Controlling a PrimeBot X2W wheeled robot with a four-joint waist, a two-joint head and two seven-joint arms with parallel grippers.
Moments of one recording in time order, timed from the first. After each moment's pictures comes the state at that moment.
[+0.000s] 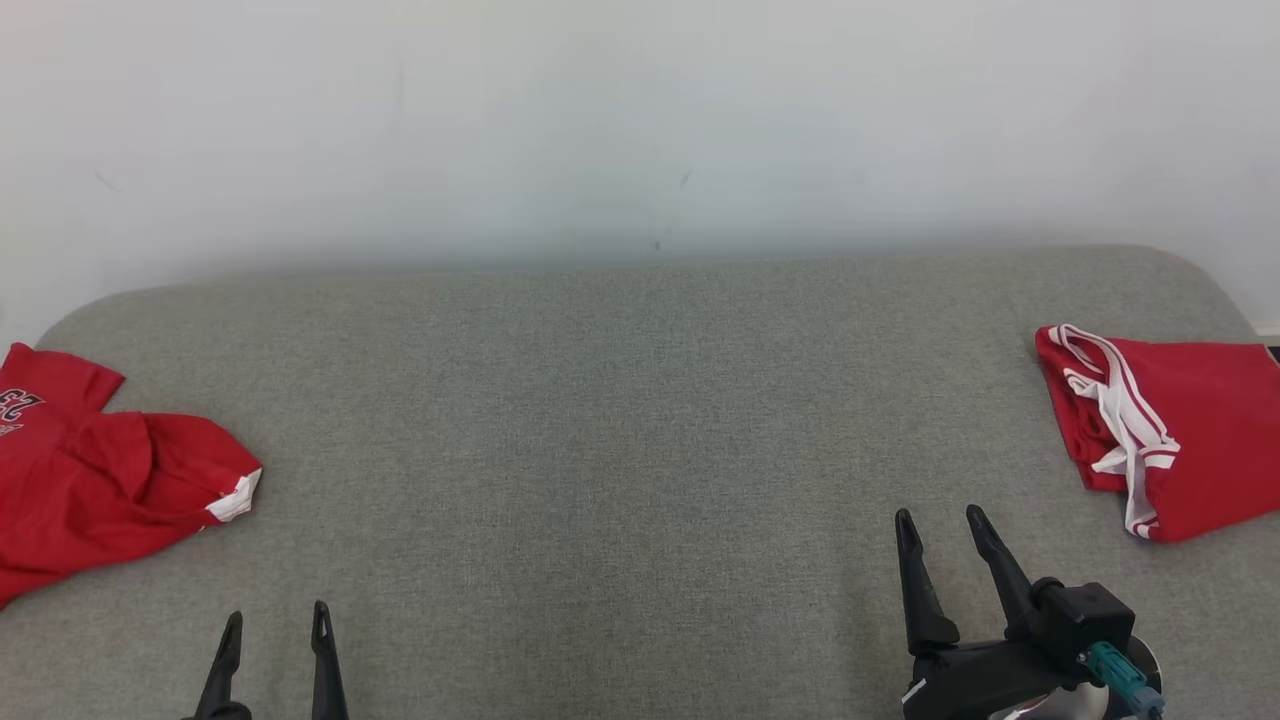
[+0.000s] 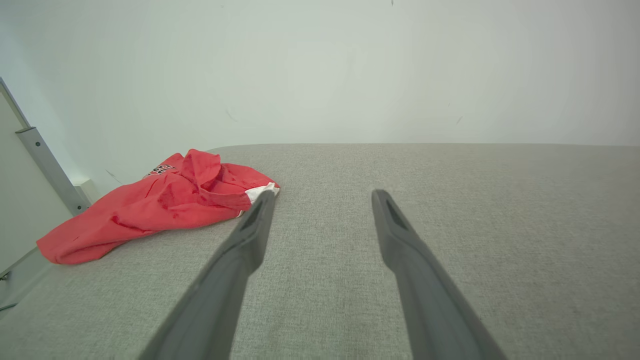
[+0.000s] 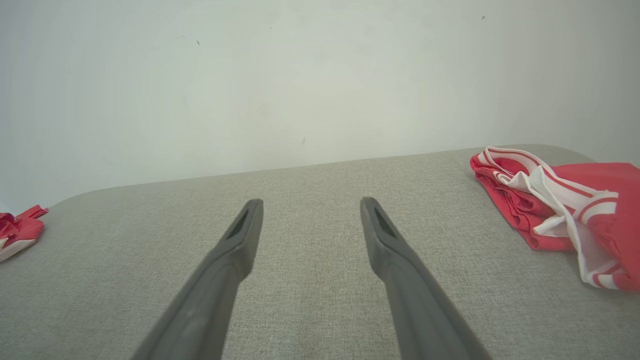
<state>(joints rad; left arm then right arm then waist) 0.03 0.05 0.07 0.22 -0.06 -0.02 -0.26 -0.12 -0.06 0.02 0.36 0.16 0.13 -0.26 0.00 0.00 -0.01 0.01</state>
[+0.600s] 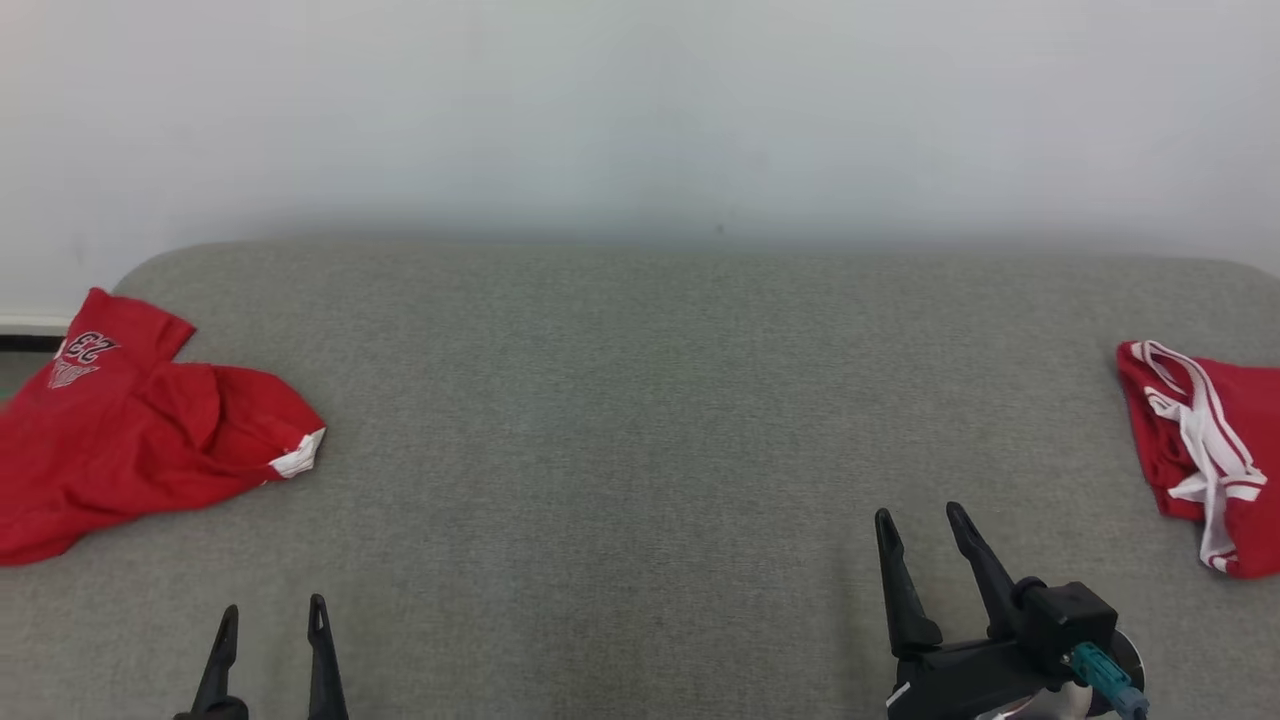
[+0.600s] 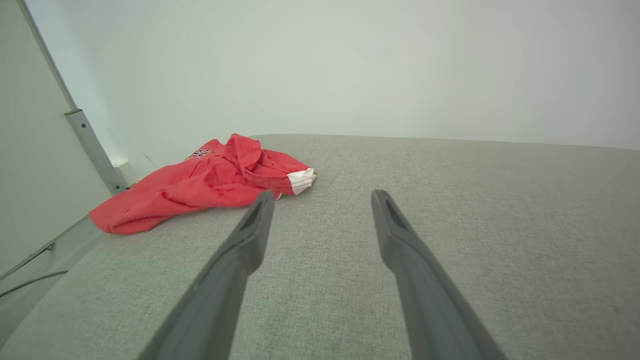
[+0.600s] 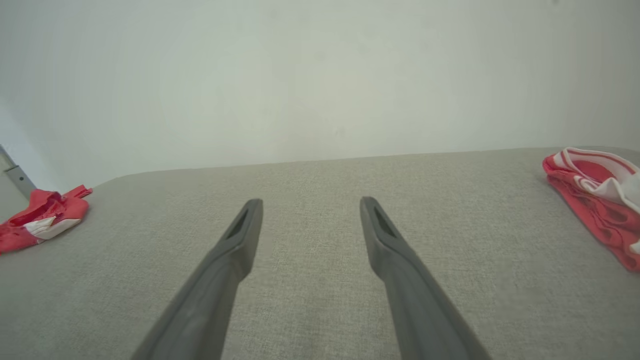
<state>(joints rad) 0.03 0.05 0.08 0.22 -0.06 -0.01 -0.26 -0.11 -0.05 0.05 0.34 0.16 0.13 -0.26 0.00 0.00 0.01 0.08</state>
